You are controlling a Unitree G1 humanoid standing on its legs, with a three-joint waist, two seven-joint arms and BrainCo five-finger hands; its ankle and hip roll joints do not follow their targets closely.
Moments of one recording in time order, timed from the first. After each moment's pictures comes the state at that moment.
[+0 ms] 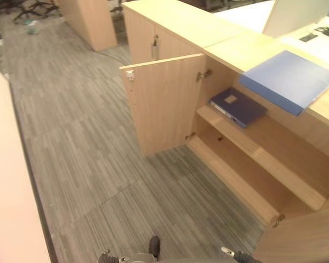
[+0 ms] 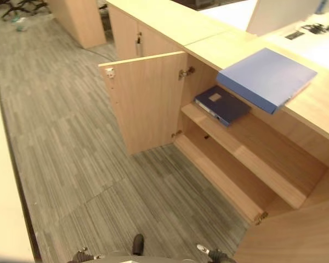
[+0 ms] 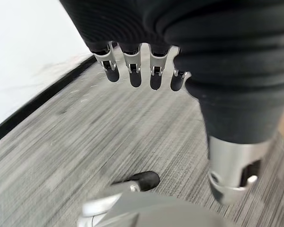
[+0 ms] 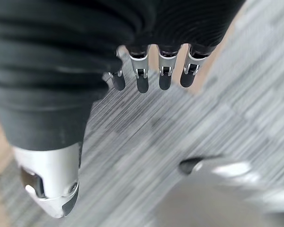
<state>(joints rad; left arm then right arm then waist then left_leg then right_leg) 0.00 0.21 -0.23 1.29 -0.03 -0.07 0.25 -0.07 -0.19 0.15 1.30 0.37 -0.02 -0.08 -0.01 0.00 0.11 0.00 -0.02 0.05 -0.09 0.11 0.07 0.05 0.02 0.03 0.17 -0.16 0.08</state>
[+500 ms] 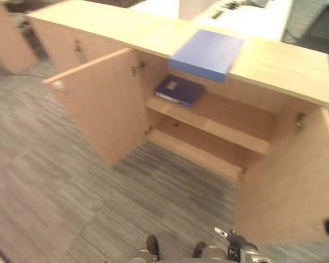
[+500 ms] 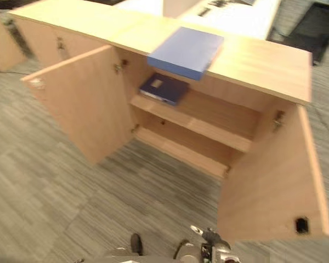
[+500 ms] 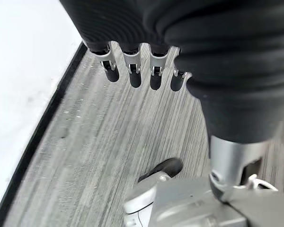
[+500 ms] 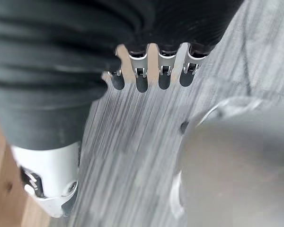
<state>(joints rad) 0.06 0.23 -0.19 1.32 -0.03 -0.03 0.17 -0.09 -0.20 0.15 1.26 0.36 -0.01 -0.06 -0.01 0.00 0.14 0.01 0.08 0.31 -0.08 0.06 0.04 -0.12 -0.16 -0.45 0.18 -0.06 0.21</state>
